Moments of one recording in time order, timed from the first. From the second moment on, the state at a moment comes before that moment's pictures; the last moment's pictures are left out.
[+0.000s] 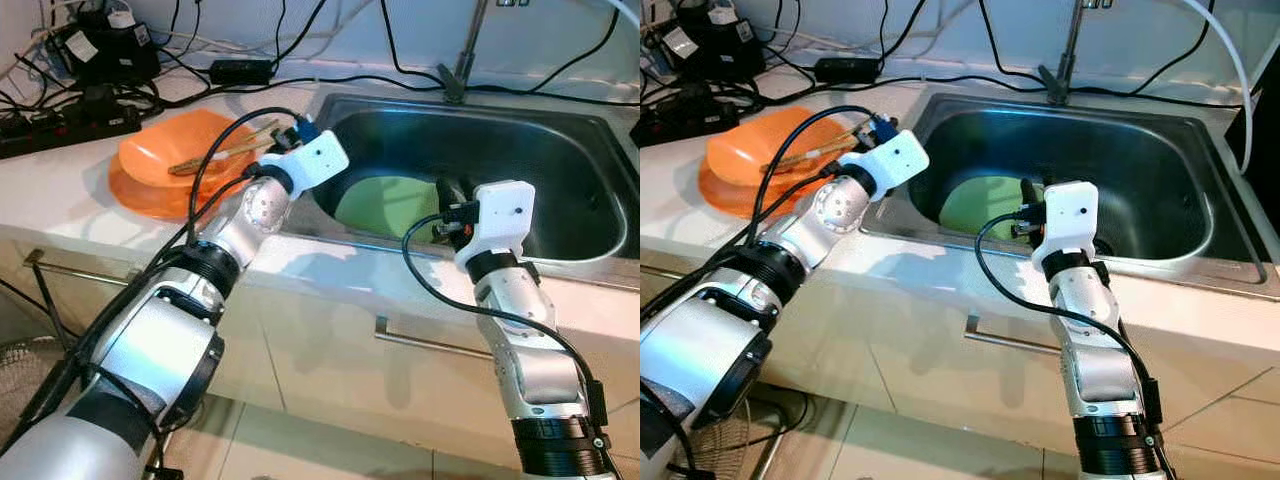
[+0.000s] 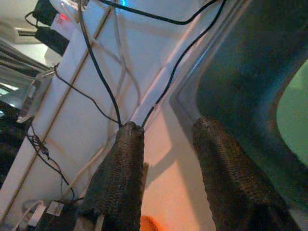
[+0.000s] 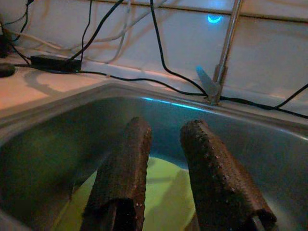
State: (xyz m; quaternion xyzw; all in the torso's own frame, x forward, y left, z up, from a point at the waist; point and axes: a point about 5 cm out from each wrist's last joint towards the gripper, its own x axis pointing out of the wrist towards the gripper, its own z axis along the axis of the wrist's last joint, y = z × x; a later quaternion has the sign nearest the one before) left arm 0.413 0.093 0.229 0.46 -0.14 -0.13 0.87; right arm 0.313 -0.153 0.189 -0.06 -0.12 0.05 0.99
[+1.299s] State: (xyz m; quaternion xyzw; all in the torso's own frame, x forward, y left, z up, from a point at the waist) left arm 0.419 0.109 0.242 0.50 -0.13 -0.07 0.85; right arm 0.312 -0.152 0.184 -0.06 -0.11 0.05 0.99
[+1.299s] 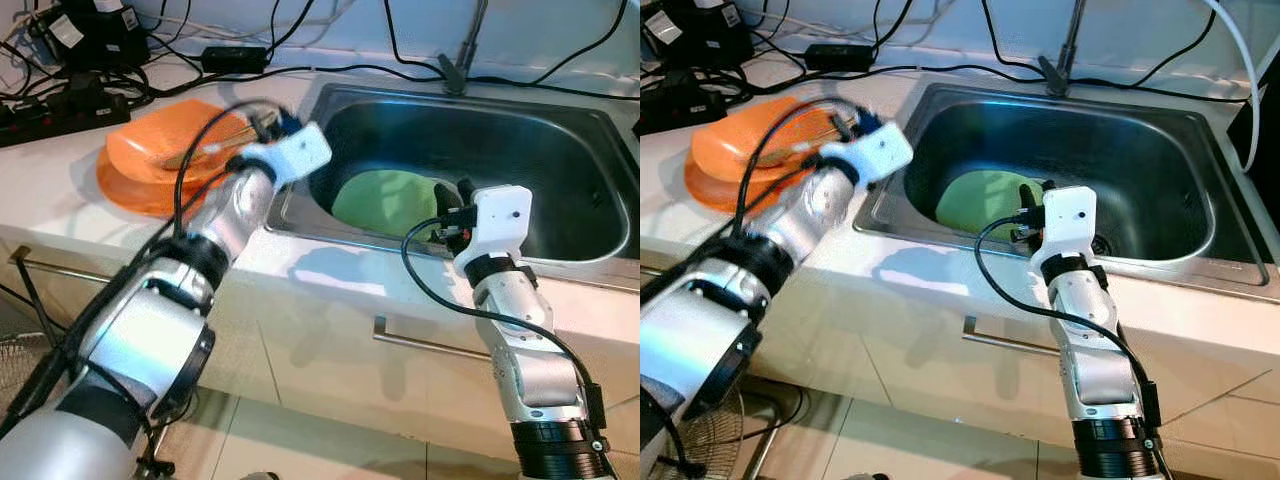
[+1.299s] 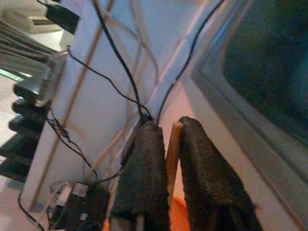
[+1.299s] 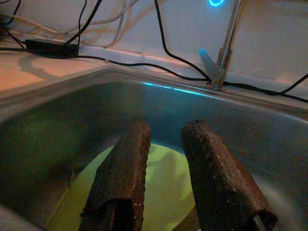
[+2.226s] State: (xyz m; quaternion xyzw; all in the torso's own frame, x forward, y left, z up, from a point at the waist) left arm 0.410 0.101 0.305 0.54 -0.27 0.02 0.80; right arm 0.327 -0.136 0.182 -0.04 -0.11 0.06 0.99
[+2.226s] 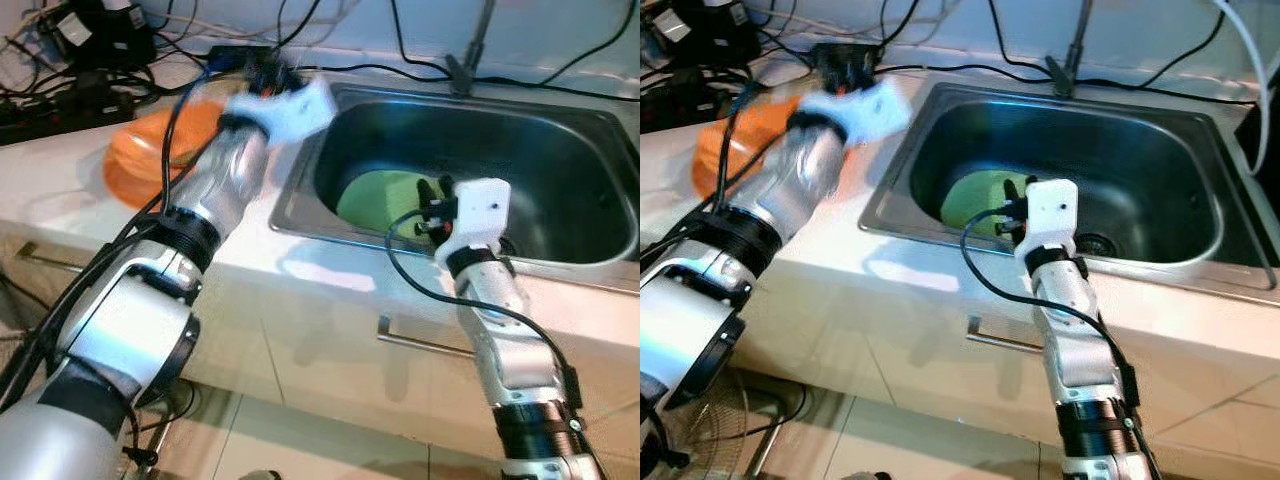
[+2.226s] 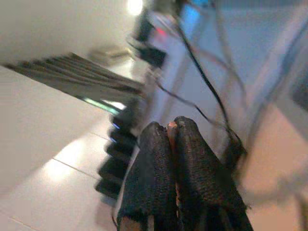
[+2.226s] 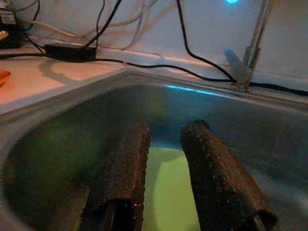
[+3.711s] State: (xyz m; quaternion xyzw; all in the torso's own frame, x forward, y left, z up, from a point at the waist) left arm 0.336 0.050 0.300 0.01 -0.32 -0.34 0.89; right arm 0.332 -0.113 0.211 -0.02 -0.20 0.25 0.95
